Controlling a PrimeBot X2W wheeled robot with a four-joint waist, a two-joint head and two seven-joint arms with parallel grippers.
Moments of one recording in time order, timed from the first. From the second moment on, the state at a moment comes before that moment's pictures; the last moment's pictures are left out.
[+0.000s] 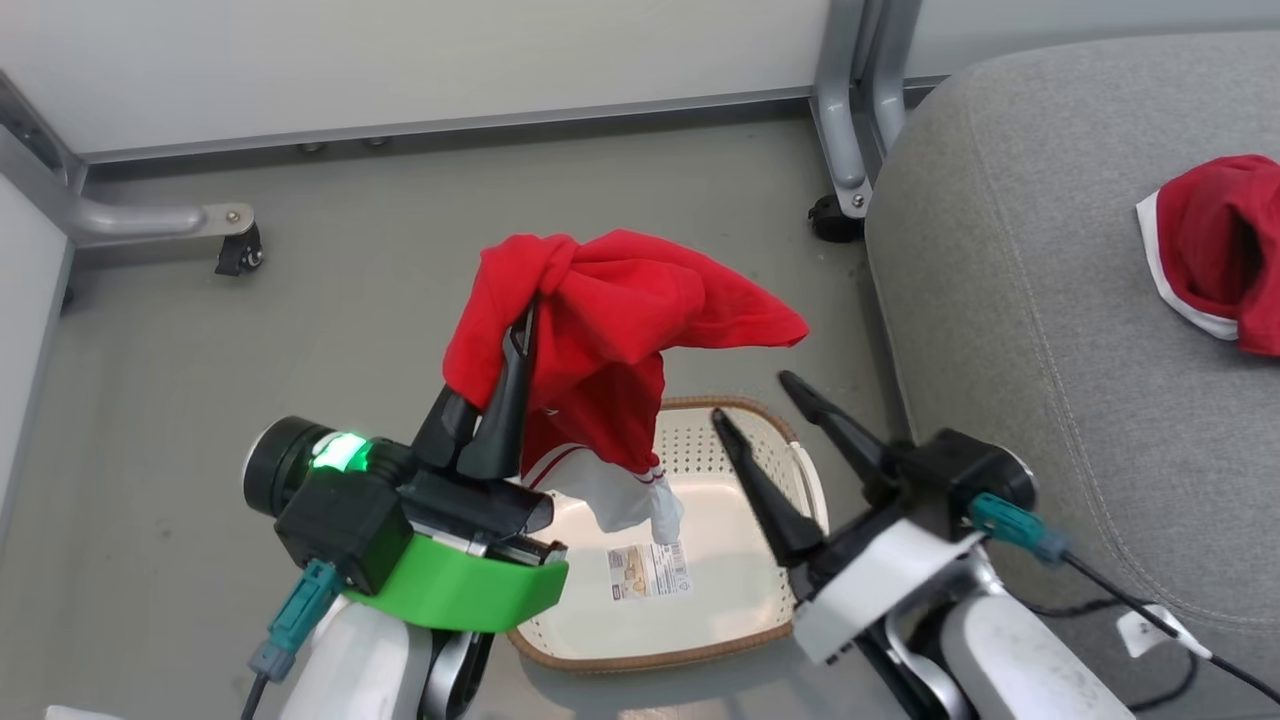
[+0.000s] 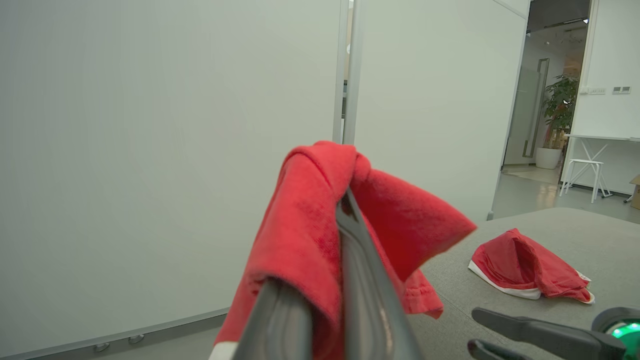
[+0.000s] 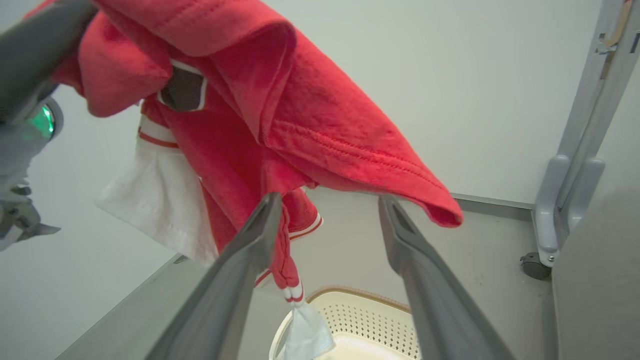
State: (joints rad) left arm -0.22 0.08 -0.36 -0.11 -0.24 -0.09 -0.26; right arm -0.19 -0.14 0.45 -0.01 0.31 0.13 -0.06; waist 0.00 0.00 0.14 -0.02
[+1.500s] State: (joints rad) left arm -0.25 0.05 -0.48 -0.10 -0.26 -0.11 -0.26; right arm -0.69 -0.08 0.91 0.59 0.61 0.13 -0.24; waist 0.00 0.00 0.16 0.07
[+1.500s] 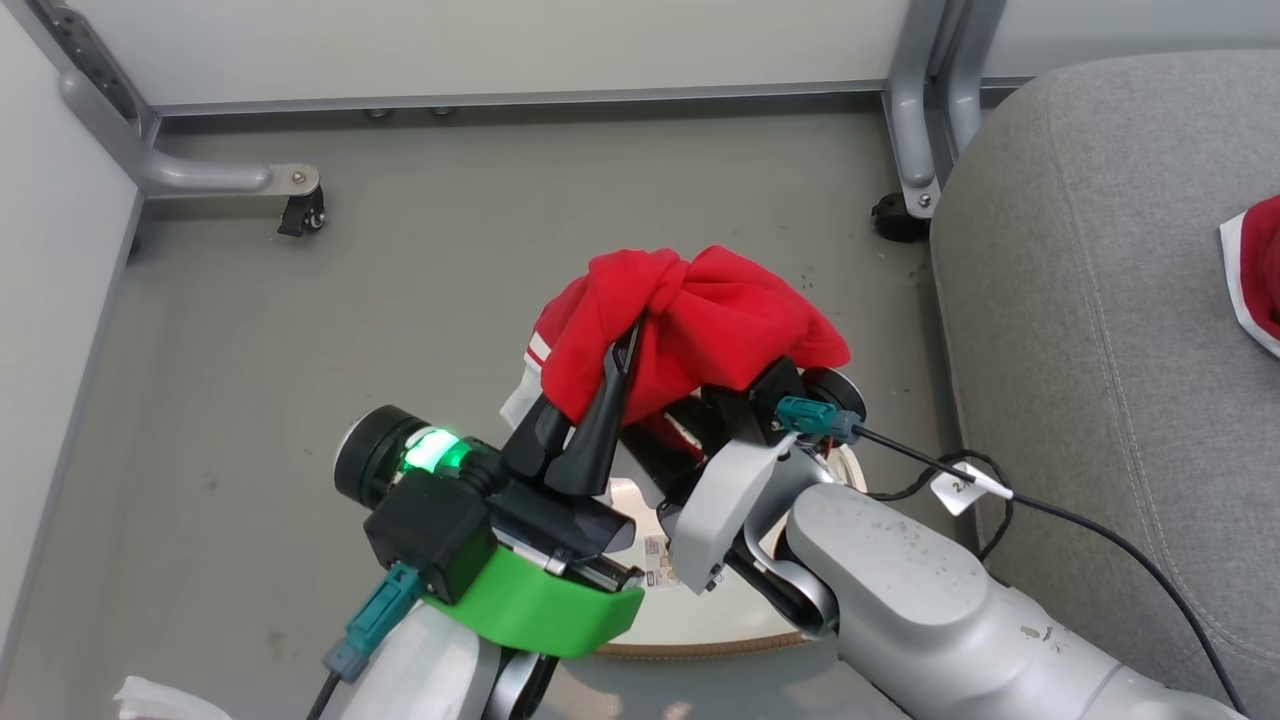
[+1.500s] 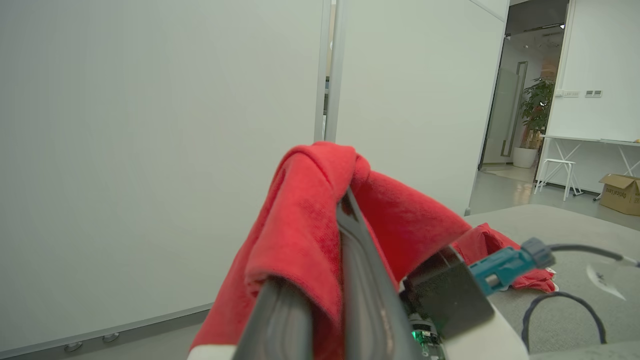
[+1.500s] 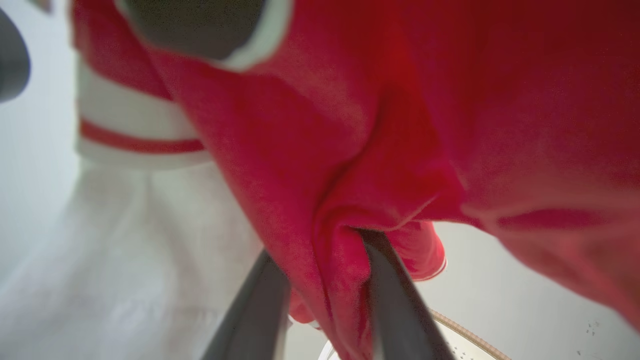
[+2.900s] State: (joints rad) left arm -0.18 0.16 -0.49 0.03 -0.22 -0.10 -0.20; right arm -0.68 -0.11 0.85 0.59 0.59 0.13 -0.26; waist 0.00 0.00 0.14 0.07
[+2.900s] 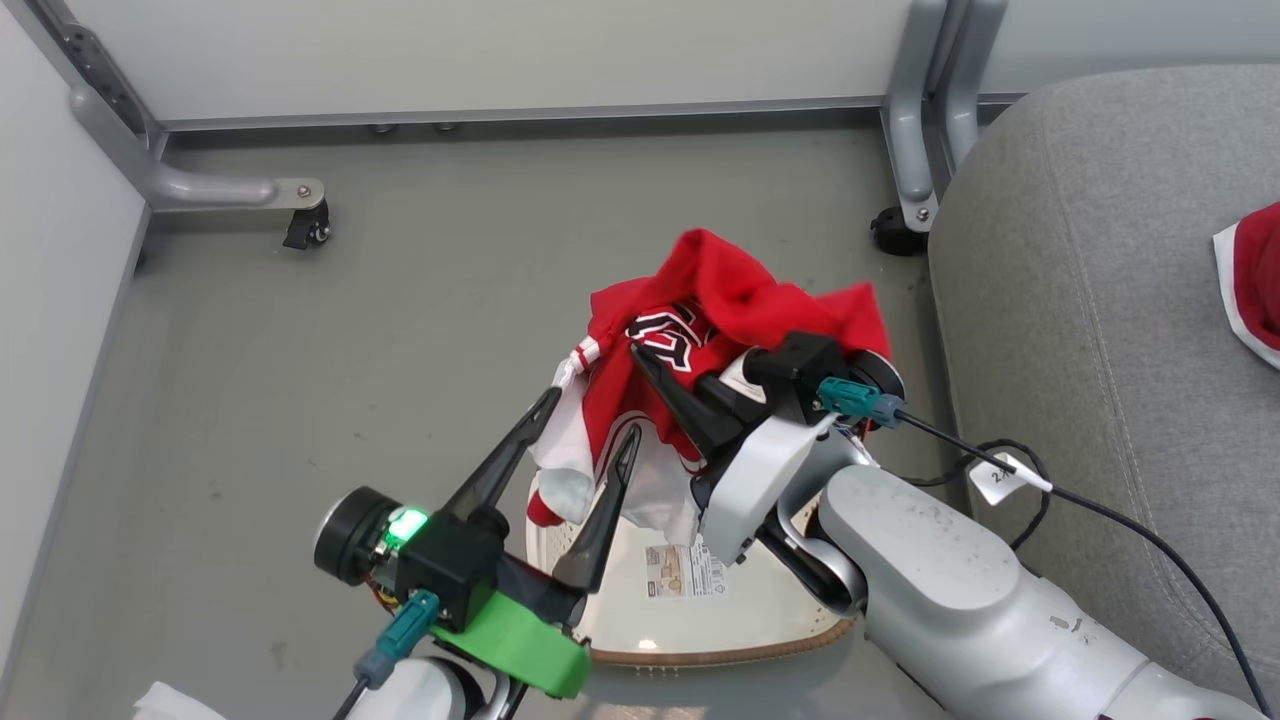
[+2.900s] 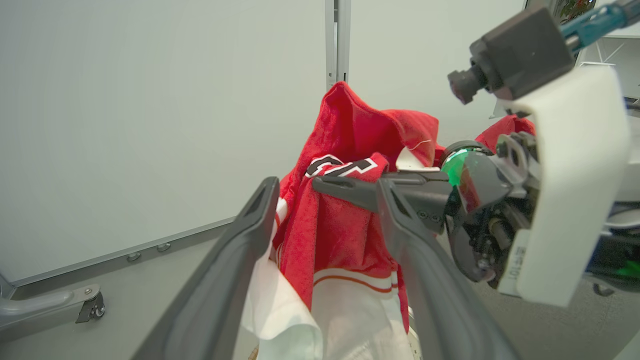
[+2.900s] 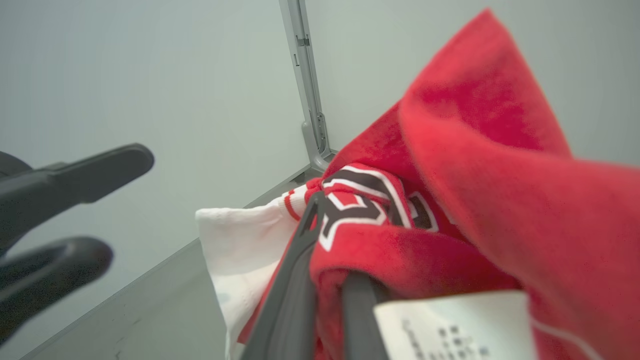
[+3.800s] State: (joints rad) left arm -0.15 0.20 -0.52 0.09 -0.22 -0.08 -0.19; right arm -0.66 -0.11 0.80 0.58 0.55 0.13 -0.26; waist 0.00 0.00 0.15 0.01
